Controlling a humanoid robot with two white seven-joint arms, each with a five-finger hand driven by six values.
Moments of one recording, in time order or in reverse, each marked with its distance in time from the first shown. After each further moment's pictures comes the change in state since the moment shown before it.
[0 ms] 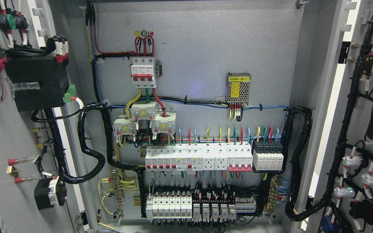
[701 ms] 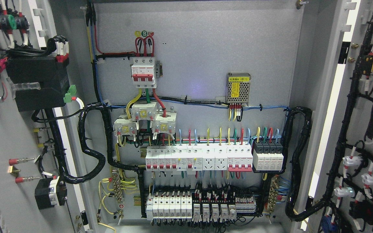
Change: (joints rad) left arm 0.316 0.066 -0.222 -0.764 0.031 -0.003 0.006; right arm 0.316 -0.113 -0.086 -0.069 0.174 -0.188 -0.018
